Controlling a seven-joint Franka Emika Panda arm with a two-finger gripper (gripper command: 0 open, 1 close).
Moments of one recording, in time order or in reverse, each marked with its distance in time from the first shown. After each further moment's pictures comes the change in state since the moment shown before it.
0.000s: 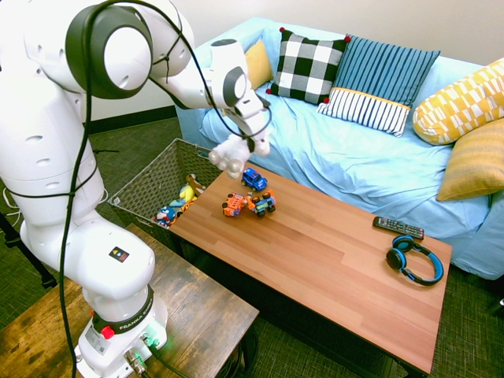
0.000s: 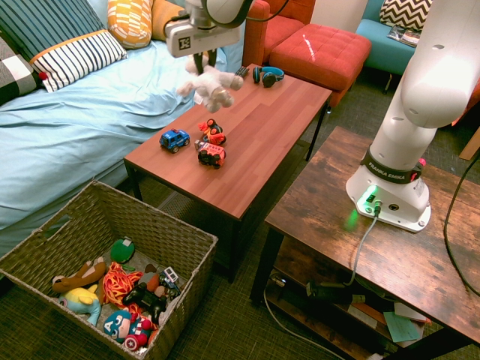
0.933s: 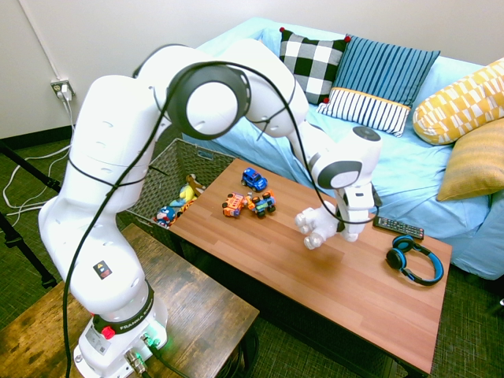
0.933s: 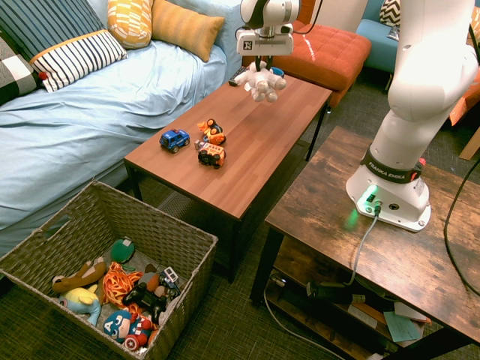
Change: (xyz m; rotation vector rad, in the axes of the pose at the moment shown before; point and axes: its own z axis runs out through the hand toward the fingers) arm 0.334 0.171 0.131 -0.134 -0.096 0.440
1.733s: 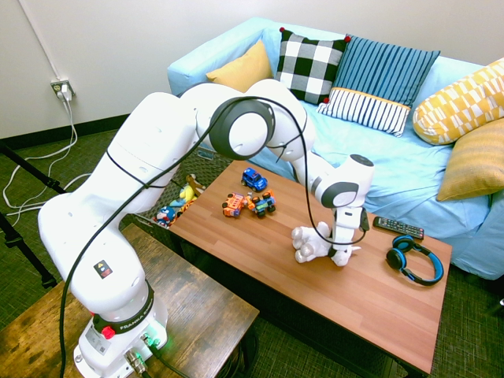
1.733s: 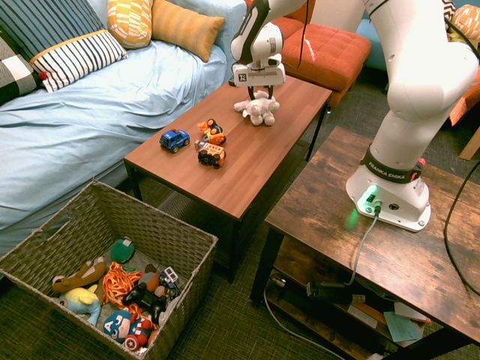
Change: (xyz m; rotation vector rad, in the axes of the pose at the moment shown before) arm 0.036 -0.026 0.153 -0.201 0.021 0.342
